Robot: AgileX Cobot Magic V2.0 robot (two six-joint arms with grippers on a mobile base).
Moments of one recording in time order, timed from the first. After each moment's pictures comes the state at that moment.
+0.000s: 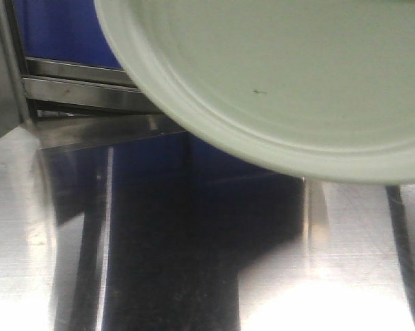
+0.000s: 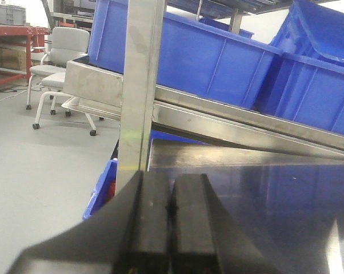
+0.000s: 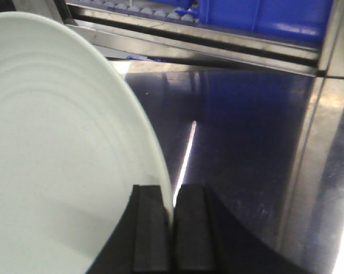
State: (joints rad) left arm -0.02 0.00 0.01 -0.03 0.03 -0.11; right arm 0.48 0.61 -0.65 0.02 0.45 0.19
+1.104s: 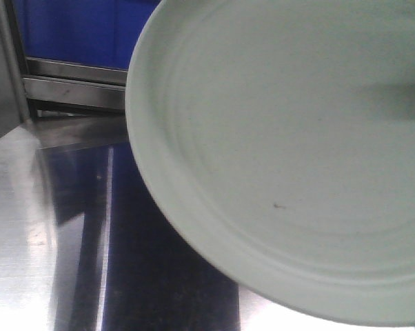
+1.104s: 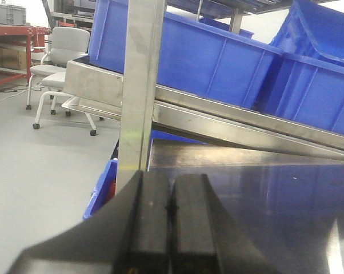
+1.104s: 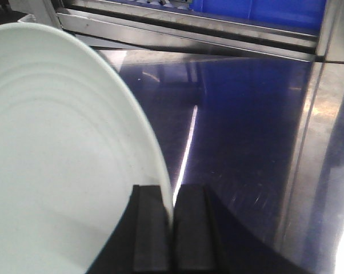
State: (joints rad) left arm -0.02 0.00 0.01 -0.03 0.03 -0.11; right arm 0.48 0.53 -0.40 0.01 0.24 0.20
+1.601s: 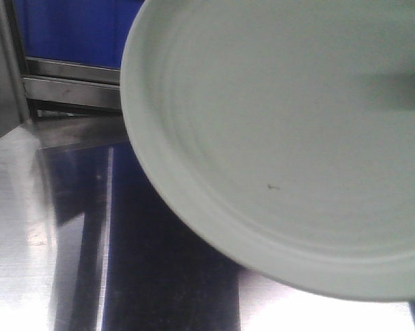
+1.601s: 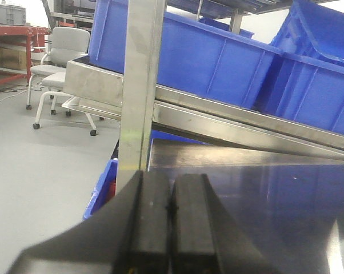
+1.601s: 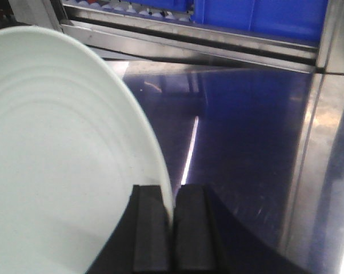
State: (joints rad) left arm -0.02 0.00 0.01 -0.03 0.03 -0.11; right arm 0.48 0.53 -0.40 0.00 0.20 0.20
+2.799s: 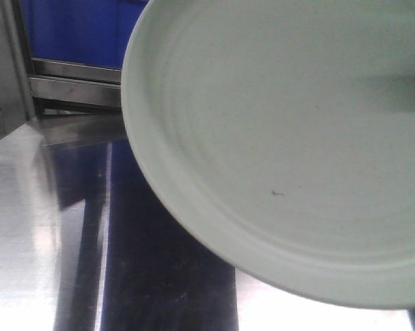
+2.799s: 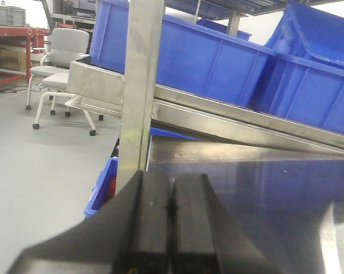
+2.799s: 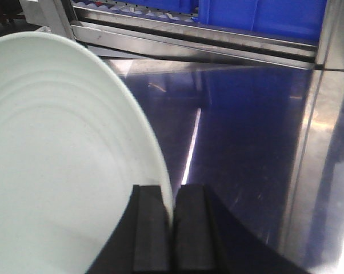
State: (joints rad) left arm -0.02 0.00 0.01 -0.03 0.03 -0.11; right arm 0.48 0.53 -0.40 0.00 0.20 0.20
